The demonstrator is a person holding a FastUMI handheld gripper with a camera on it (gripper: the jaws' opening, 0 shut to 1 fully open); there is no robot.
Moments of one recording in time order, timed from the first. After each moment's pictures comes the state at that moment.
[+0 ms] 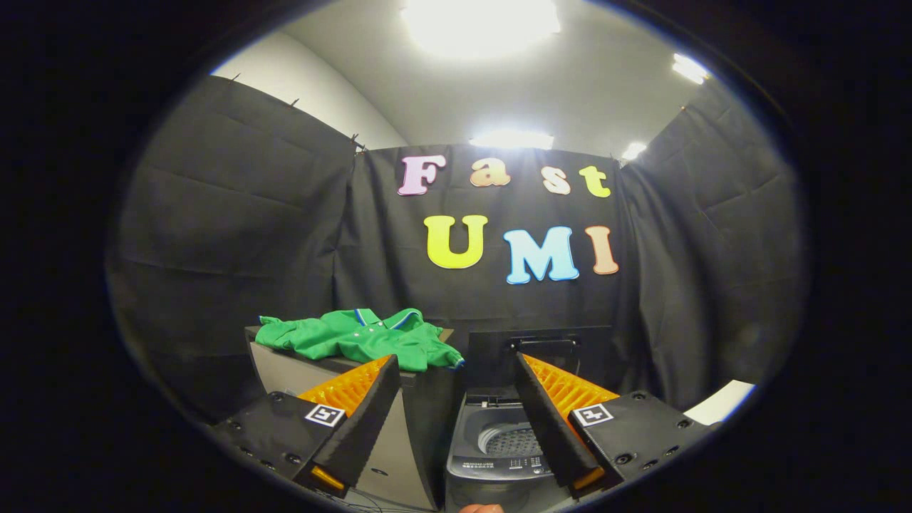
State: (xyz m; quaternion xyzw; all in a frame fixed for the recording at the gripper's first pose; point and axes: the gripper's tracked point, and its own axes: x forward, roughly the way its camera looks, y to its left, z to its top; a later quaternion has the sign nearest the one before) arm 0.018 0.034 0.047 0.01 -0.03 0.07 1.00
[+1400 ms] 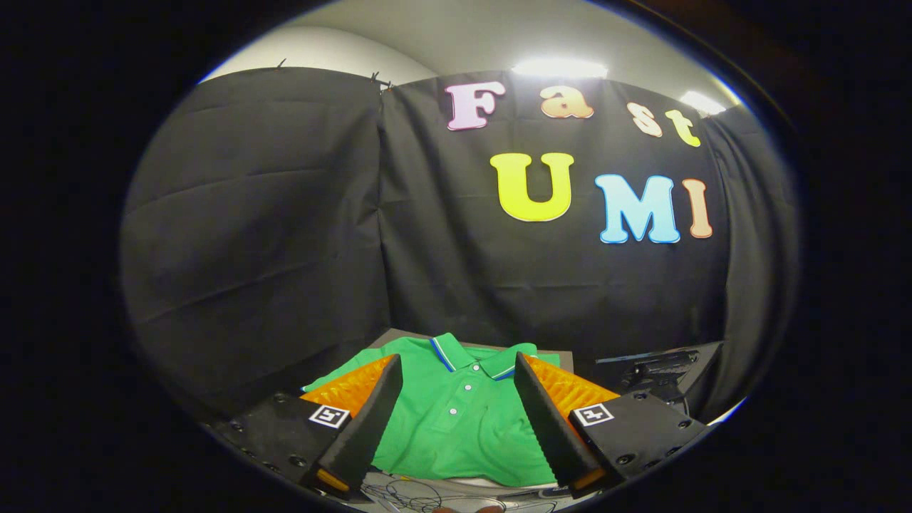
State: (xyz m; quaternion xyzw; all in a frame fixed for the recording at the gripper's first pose) arm 0.203 0.229 0.128 0.02 0.18 0.17 0.97
